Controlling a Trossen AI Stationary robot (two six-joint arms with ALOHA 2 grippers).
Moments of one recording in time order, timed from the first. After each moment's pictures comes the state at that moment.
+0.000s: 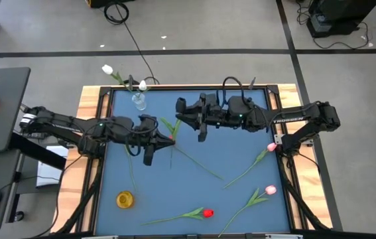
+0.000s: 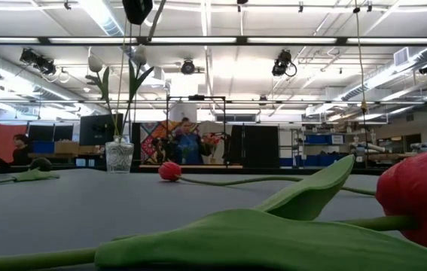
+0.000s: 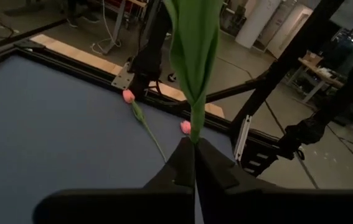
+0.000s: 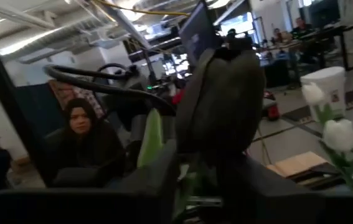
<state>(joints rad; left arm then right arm) -0.17 1.09 0.91 0.00 -0.11 -0.47 0.00 1.50 1.25 0.39 0.07 0.34</state>
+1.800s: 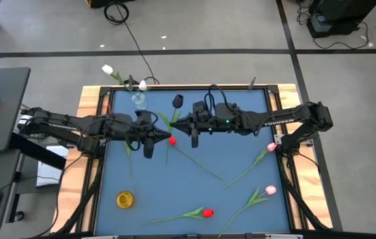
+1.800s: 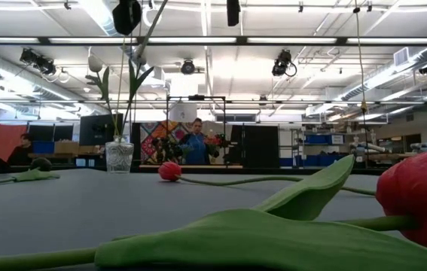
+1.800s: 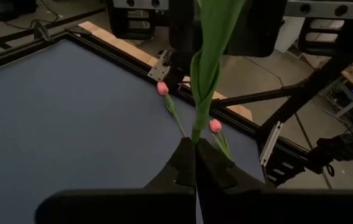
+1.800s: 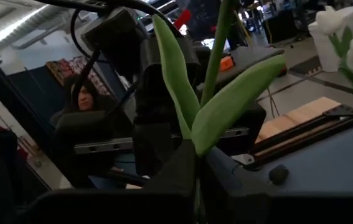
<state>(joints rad) -0.13 1.05 0.91 -0.13 -0.19 -0.55 0.00 1.59 1.24 0.34 0.03 0.47</state>
